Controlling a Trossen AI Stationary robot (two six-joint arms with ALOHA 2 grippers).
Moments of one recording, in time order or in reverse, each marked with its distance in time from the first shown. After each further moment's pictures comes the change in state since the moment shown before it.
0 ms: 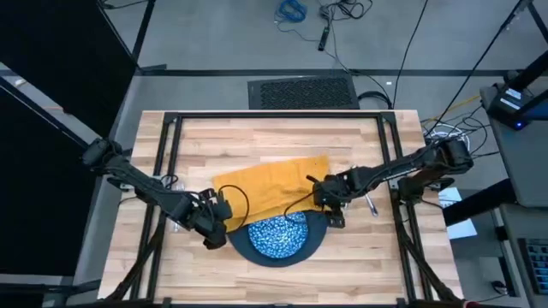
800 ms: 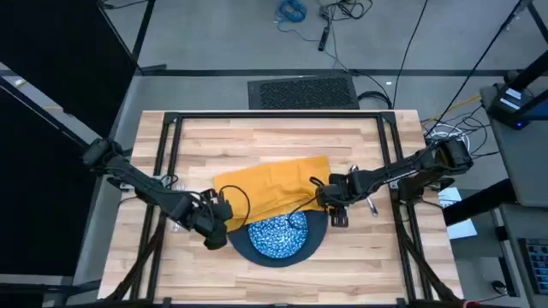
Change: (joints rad) left arm -0.001 0.000 0.000 0.020 -0.002 0.009; right arm 0.032 0.002 -0.045 -0.004 0.124 0.013
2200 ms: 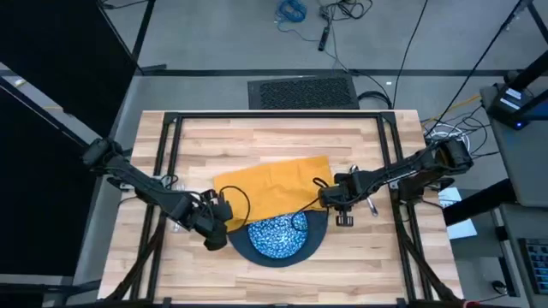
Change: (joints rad) left arm 0.000 0.000 0.000 0.007 0.018 -0.007; right arm 0.006 0.000 0.000 -0.109 -0.008 0.034
